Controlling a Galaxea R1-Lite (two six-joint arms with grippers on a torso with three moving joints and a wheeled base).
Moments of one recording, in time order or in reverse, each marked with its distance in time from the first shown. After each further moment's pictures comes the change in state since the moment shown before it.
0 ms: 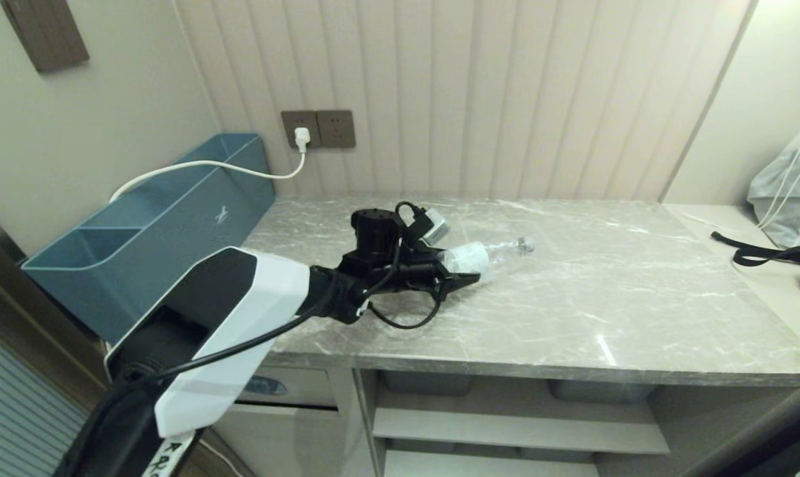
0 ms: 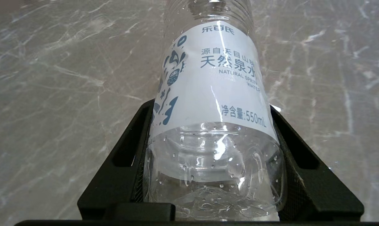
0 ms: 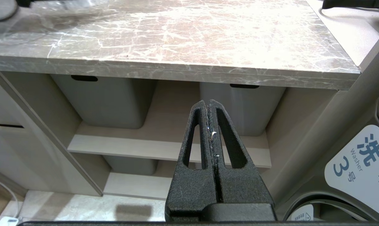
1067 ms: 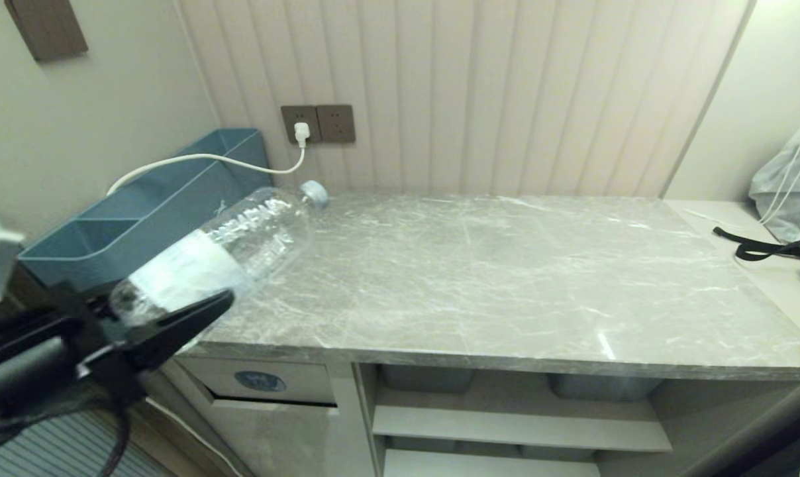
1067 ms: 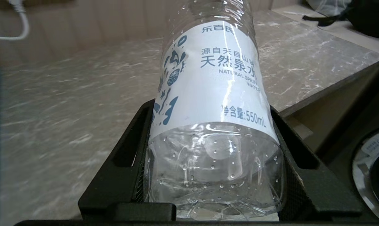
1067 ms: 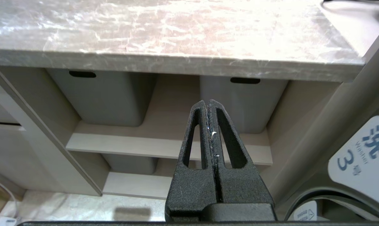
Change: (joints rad) left arm 0.323 -1.396 1.504 -0.351 0.214 -0.197; right arm 0.000 0.000 0.000 0.000 0.000 0.003
